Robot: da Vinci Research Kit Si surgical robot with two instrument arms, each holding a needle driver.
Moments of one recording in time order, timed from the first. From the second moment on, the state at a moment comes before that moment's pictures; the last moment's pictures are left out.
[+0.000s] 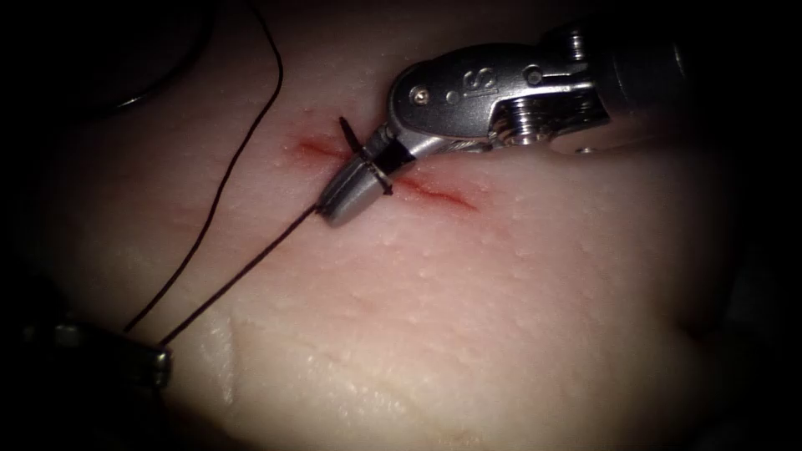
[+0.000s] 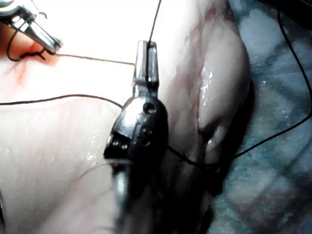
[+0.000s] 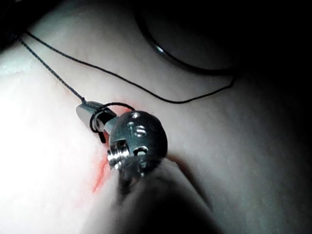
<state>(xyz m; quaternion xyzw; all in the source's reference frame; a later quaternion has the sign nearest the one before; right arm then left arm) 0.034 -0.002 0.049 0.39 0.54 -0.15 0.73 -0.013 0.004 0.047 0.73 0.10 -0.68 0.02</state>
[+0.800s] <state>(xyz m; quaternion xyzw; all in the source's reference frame) 0.032 0.002 0.051 0.38 0.54 -0.12 0.74 -0.011 -0.004 0.040 0.73 0.11 -0.68 0.03</state>
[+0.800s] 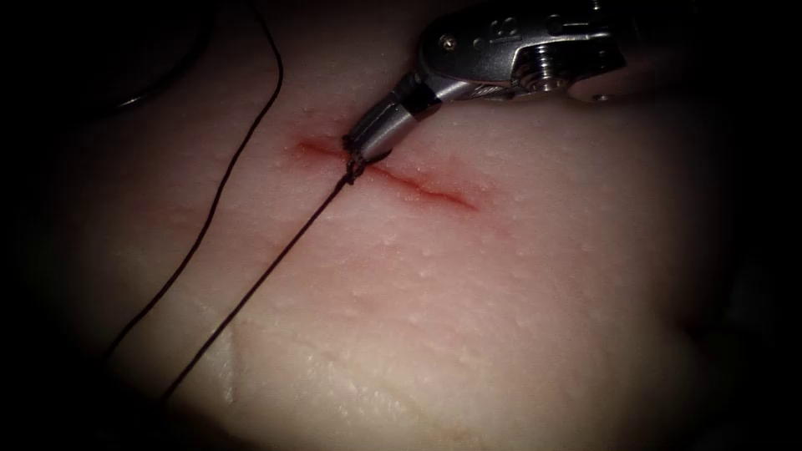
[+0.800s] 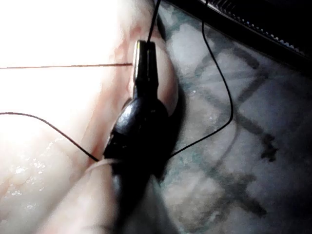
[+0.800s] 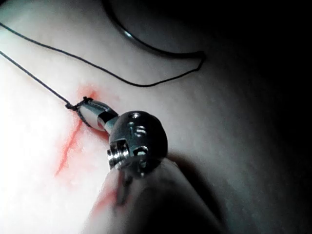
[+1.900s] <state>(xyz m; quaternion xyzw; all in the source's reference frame) 0.030 0.006 0.054 0.33 0.53 -0.07 0.78 -0.010 -0.011 0.039 0.72 0.12 -0.69 0.02</state>
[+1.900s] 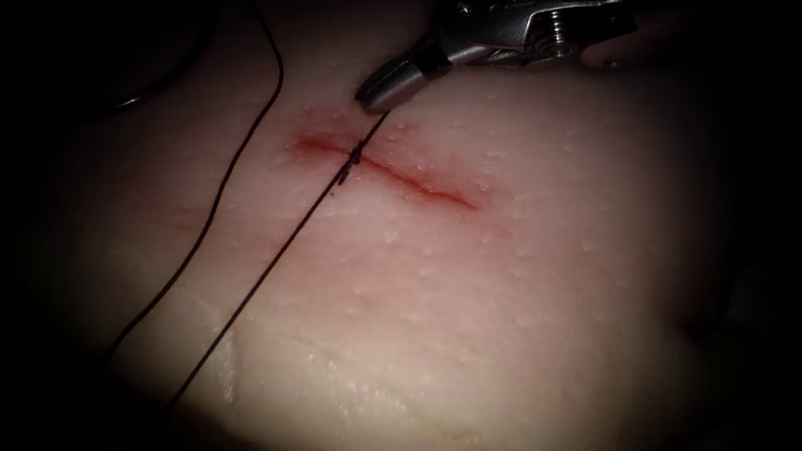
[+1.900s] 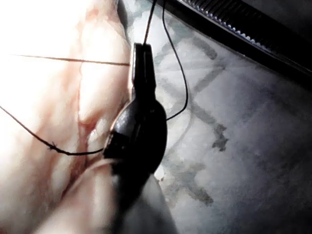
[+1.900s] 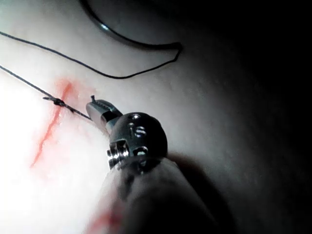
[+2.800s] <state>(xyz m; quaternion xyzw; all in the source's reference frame) 0.031 0.005 0.053 0.32 0.55 -0.01 0.78 -0.011 0.000 0.035 0.71 0.06 -0.70 0.00</state>
